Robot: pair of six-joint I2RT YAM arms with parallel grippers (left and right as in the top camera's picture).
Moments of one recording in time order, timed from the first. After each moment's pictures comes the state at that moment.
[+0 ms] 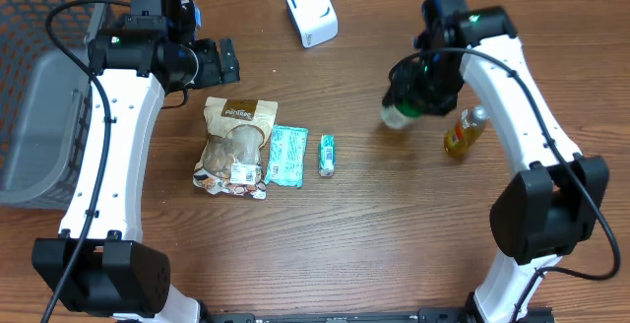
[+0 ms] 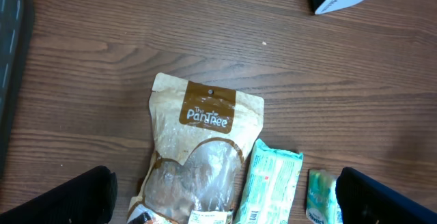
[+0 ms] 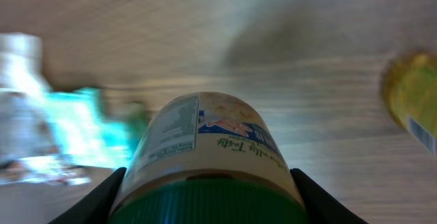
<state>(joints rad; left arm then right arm) -0.06 1.74 1.75 -1.10 0.09 -0.26 0.20 1.97 1.77 -1.31 -0.20 0.39</state>
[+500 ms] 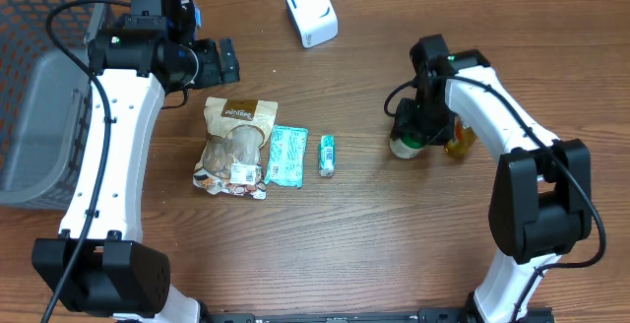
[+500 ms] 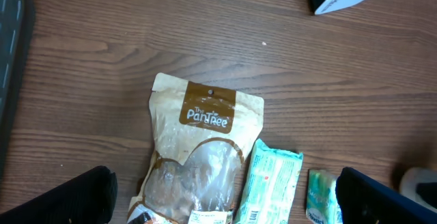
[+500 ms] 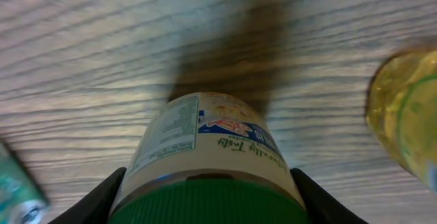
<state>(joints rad) -0.06 1.74 1.75 -1.10 0.09 -0.26 0.20 1.97 1.46 -1.05 -0.08 0.38</state>
